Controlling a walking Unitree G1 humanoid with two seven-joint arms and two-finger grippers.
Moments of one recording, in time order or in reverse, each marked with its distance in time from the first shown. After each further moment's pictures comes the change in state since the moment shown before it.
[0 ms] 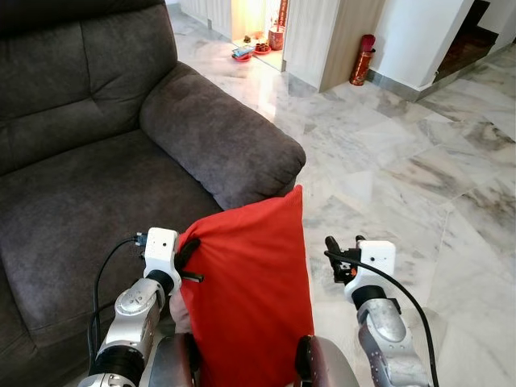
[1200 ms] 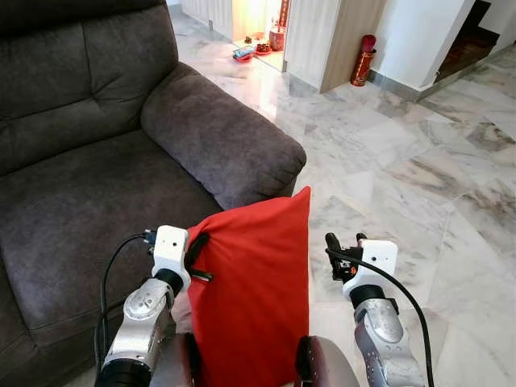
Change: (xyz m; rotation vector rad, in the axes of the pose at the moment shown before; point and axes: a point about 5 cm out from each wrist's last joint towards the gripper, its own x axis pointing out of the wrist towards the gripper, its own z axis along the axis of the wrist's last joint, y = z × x) left arm -0.008 -0.020 0.006 0.027 -0.039 -0.020; right arm -0.002 0.007 0.001 0.040 -0.024 -0.001
